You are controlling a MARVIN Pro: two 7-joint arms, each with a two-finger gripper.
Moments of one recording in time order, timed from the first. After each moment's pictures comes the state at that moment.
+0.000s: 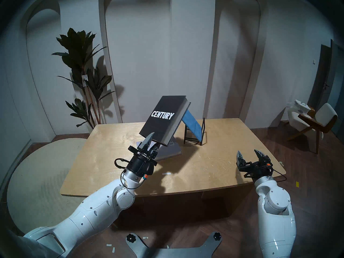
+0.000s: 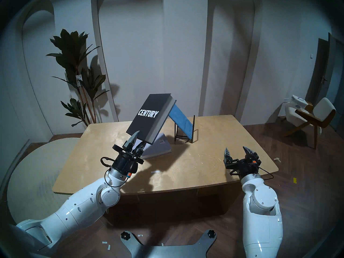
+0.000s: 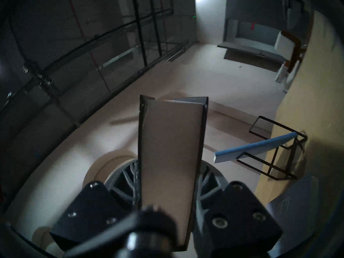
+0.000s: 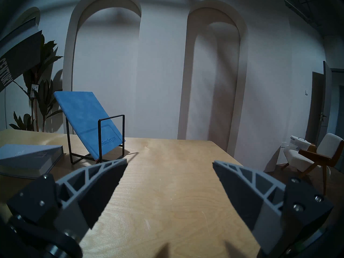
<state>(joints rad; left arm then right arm) 1.37 -0.99 -0.89 -1.38 0.88 -0.41 0.80 -1.81 -1.53 1.92 -1.77 0.04 -0.05 0.31</state>
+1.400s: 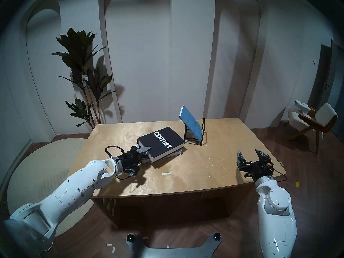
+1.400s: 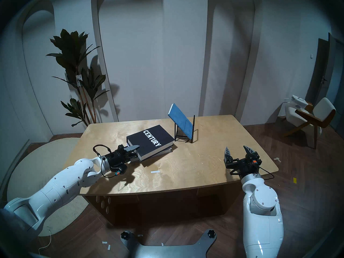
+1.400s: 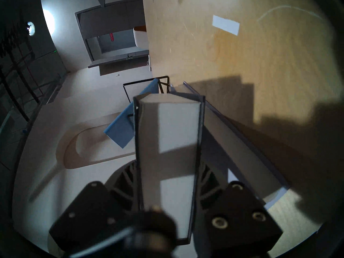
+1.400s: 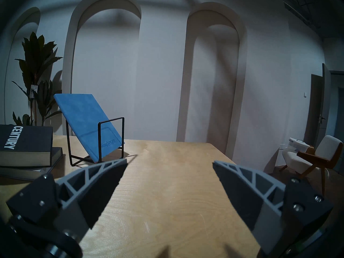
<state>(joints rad) 1.15 -0.89 -0.88 -1.15 1.16 -0.46 0.32 -1.82 -1.53 1.91 -1.79 0.04 -0.05 0.29</state>
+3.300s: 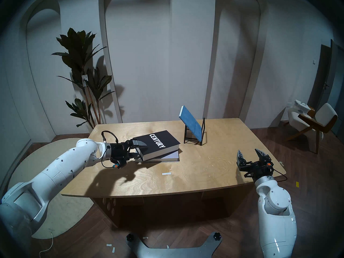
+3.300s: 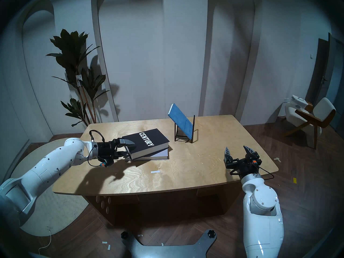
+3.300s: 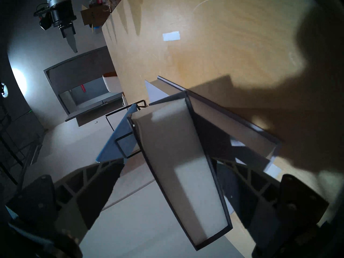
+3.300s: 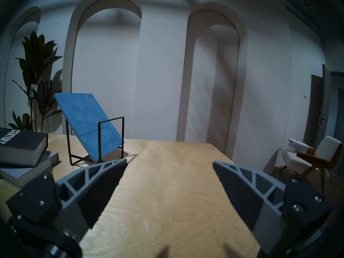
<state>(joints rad) 0.94 -0.81 -0.80 -1.08 1.44 -0.76 0.40 -1.83 -1.52 1.91 -1.79 0.05 -0.05 0.28</state>
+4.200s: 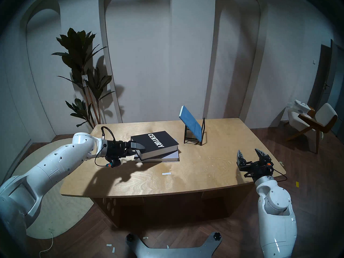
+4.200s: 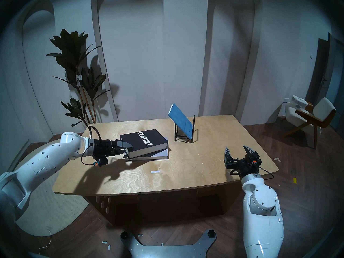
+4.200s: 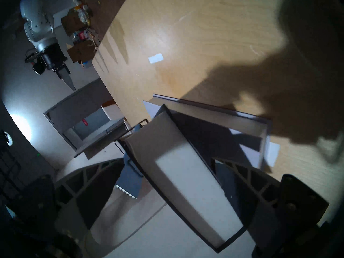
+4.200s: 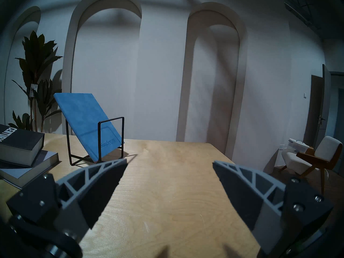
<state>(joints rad) 0.88 -0.72 -0.71 -1.15 1.75 -0.75 0.65 -1.83 -1.52 1.90 -1.79 0.05 -0.05 0.28</state>
